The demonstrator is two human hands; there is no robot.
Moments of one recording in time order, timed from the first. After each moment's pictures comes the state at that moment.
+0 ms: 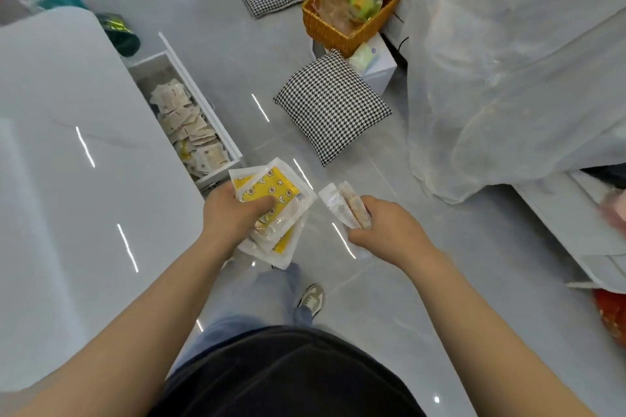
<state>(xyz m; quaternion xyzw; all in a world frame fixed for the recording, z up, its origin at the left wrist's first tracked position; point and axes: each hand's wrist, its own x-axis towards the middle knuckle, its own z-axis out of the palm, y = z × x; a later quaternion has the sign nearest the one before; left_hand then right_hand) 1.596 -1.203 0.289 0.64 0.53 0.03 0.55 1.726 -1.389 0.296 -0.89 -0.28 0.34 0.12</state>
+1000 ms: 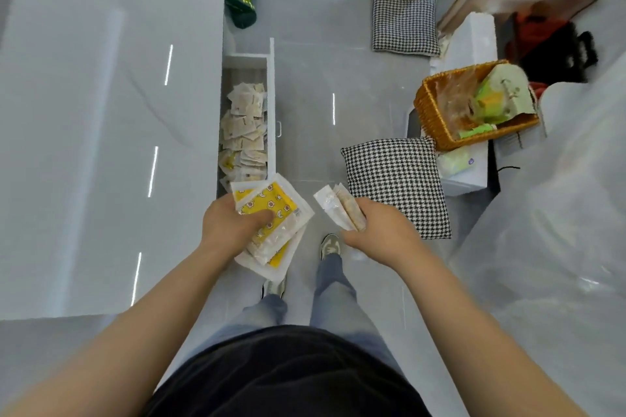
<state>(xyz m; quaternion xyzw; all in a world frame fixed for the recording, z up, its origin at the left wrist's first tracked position) 1.721 -1.009 0.261 0.48 0.70 0.09 0.52 1.929 -1.087 0.274 -0.78 -0.51 0.37 -0.01</state>
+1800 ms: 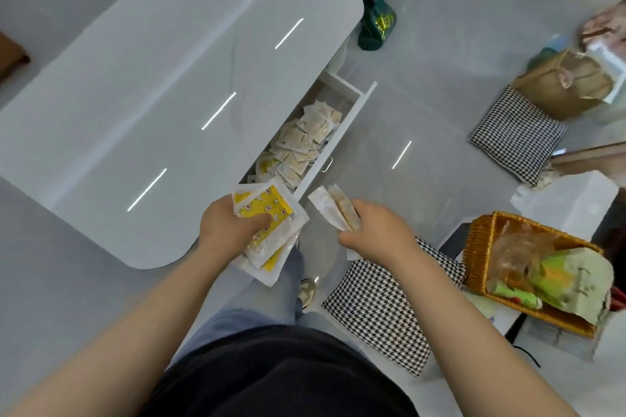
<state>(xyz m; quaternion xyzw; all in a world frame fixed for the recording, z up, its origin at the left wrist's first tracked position) 1.774 -0.923 0.238 0.26 0.82 0.21 0.46 1.985 -0.861 0.248 -0.57 -0.72 0.37 -0.15</state>
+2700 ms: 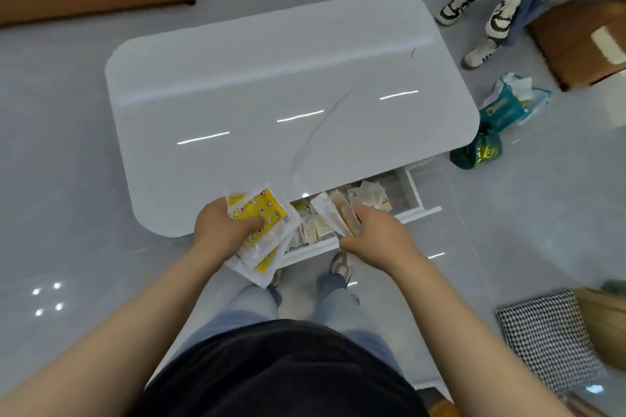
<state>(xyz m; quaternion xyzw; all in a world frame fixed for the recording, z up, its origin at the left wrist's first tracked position) 1.733 -0.852 0.247 -0.01 0.86 0.36 0.36 1.872 -0.669 0.257 -0.33 -0.86 0.31 -0.25</state>
